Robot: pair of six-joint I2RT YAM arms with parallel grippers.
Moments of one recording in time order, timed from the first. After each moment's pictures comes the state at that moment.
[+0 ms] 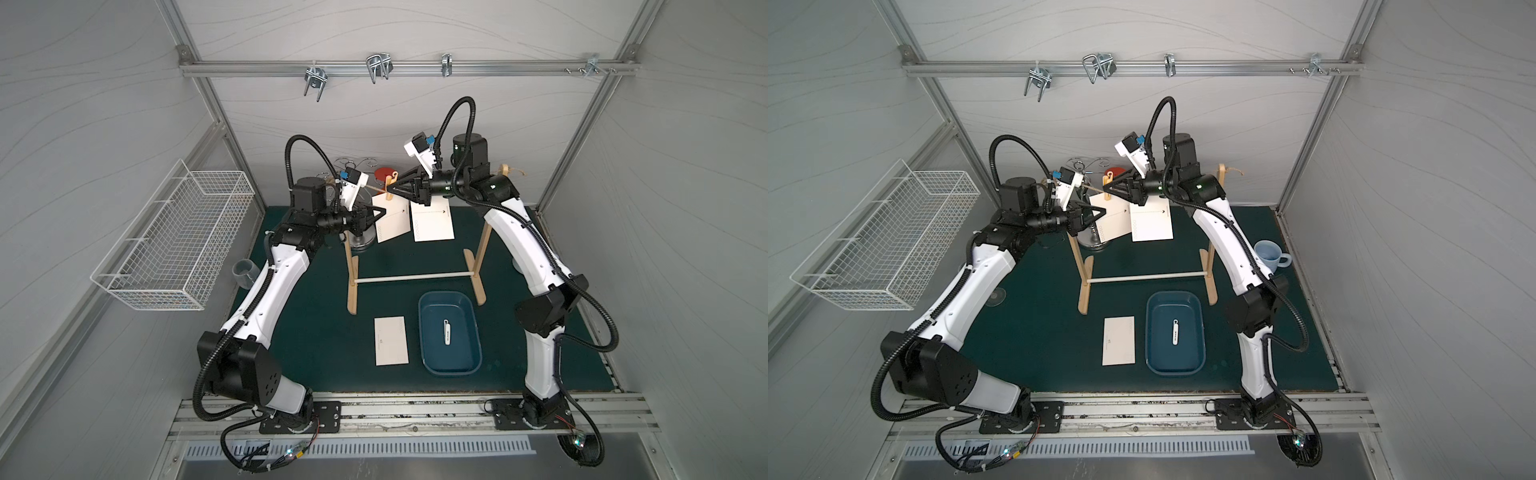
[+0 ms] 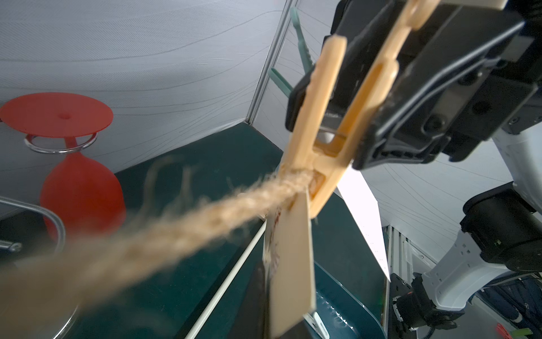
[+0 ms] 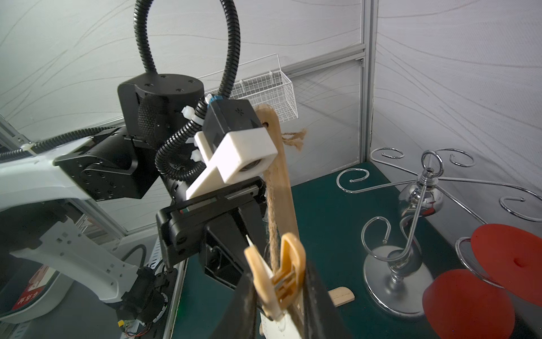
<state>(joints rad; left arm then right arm) -0.18 1.48 1.47 -0.35 0.84 -0.10 0.55 2.03 2.38 -0.62 -0.94 -0.05</state>
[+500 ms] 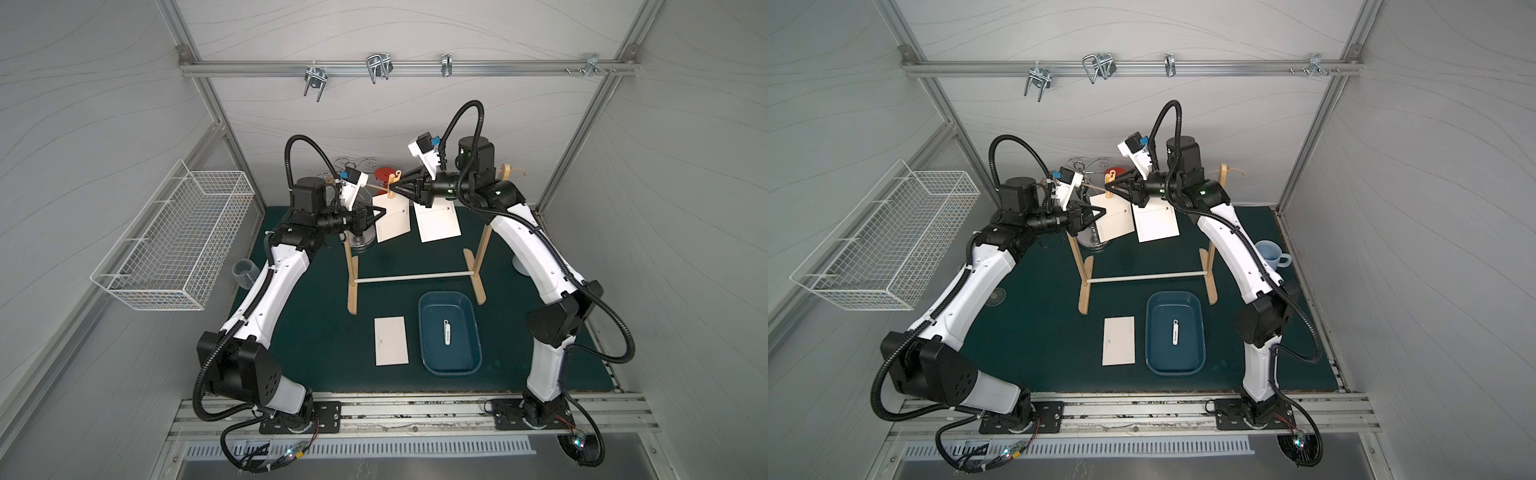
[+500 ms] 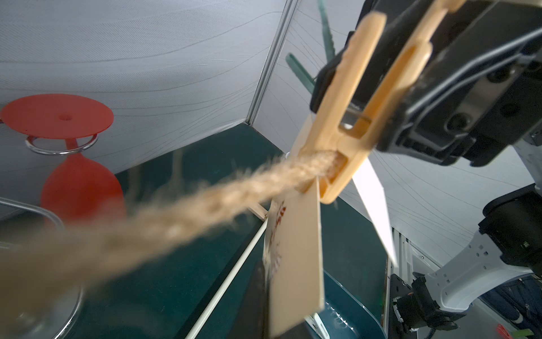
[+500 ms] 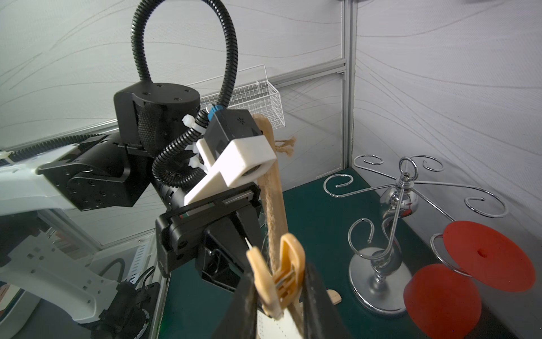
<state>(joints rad) -0.18 1.48 1.47 -0.35 0.84 -0.11 0.56 1.91 2.21 -0.50 -0.85 -0.02</state>
